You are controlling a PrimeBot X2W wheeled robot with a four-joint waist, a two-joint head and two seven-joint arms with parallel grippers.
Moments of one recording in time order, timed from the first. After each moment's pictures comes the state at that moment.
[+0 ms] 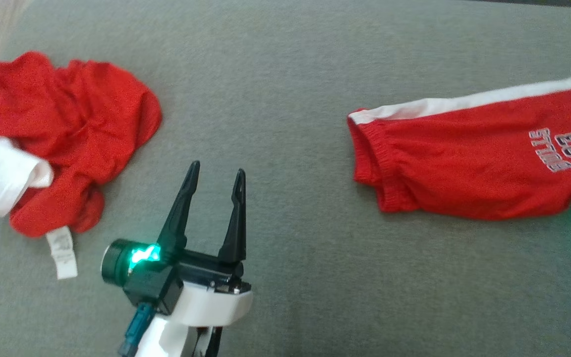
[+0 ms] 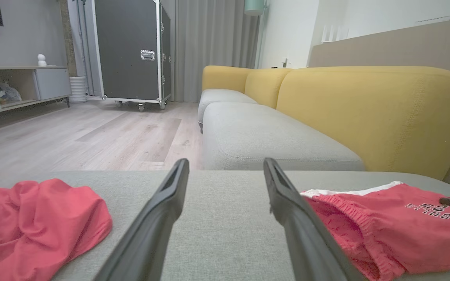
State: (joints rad) left arm -0.12 0.05 -0.39 -0.01 -0.18 0.06 -0.26; right arm -0.57 -0.55 0.24 0.91 0.80 0.13 0.01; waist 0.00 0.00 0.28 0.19
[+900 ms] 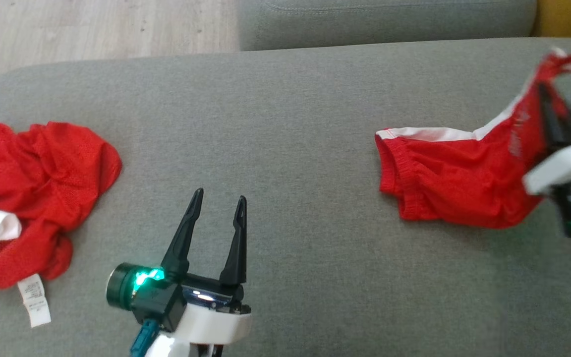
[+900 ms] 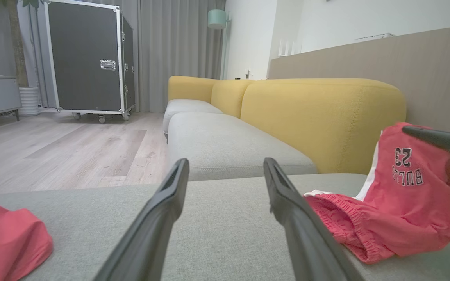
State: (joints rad) left arm -0.05 0.05 -0.39 0.03 -0.18 0.04 -0.26; right arm -0.51 -0.47 0.30 0.53 0.68 0.13 -0.09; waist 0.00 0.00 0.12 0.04
